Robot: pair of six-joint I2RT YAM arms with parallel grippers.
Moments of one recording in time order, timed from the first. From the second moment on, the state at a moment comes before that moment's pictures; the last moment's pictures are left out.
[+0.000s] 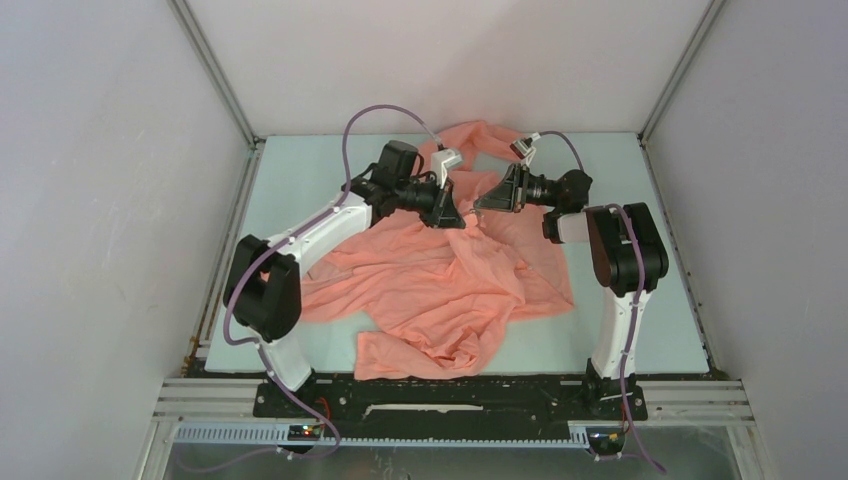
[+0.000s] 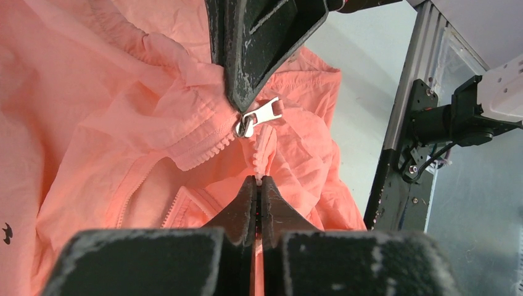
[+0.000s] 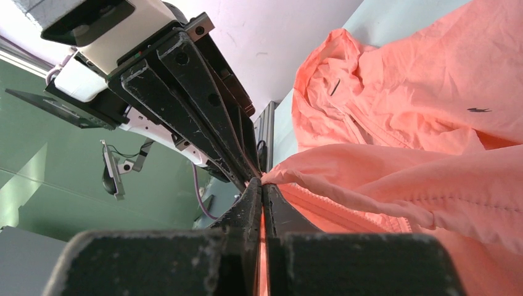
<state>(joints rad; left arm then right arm) -0.55 1.76 1.42 -0.31 0.73 -0.04 0.16 2.07 1.06 1.45 -1.32 1.43</state>
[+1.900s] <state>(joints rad) -0.52 1.78 1.36 -0.25 0.79 -0.09 0.16 2.07 1.06 1.45 -1.32 1.43</state>
